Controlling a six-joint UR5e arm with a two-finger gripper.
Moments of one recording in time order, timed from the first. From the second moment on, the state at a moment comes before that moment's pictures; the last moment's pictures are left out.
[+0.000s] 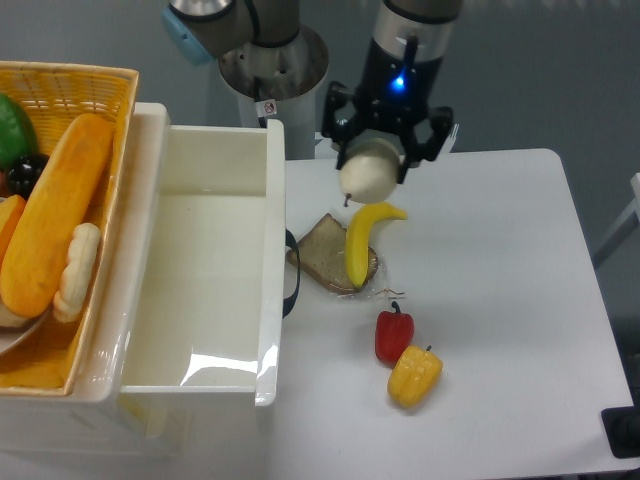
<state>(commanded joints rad) 2.61 -1.55 -1.51 -1.50 1.19 0.68</state>
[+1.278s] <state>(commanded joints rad) 2.38 -1.63 -1.53 -1.45 1.18 0.60</state>
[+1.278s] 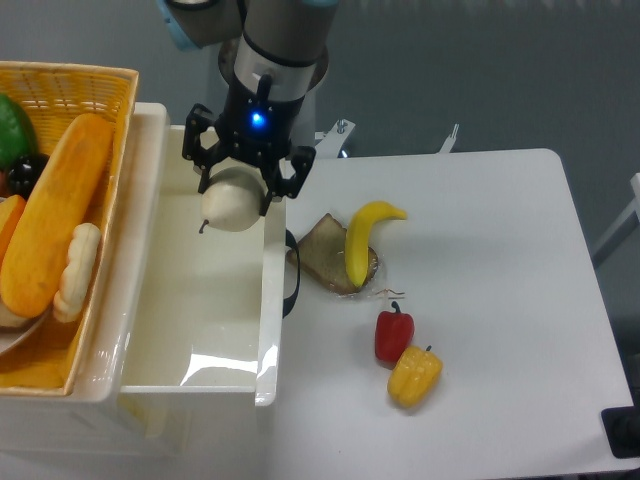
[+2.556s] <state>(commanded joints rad) 2.37 -1.64 -1.53 -1.44 1.19 0.61</state>
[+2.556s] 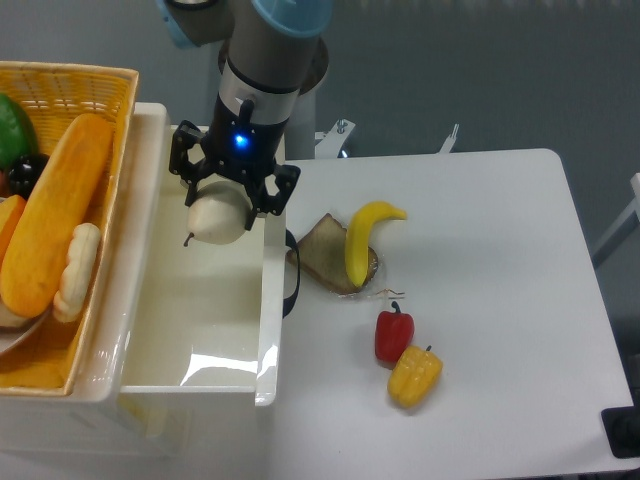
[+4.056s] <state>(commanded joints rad) 2.64 -1.63 -1.58 -1.35 1.44 0.80</state>
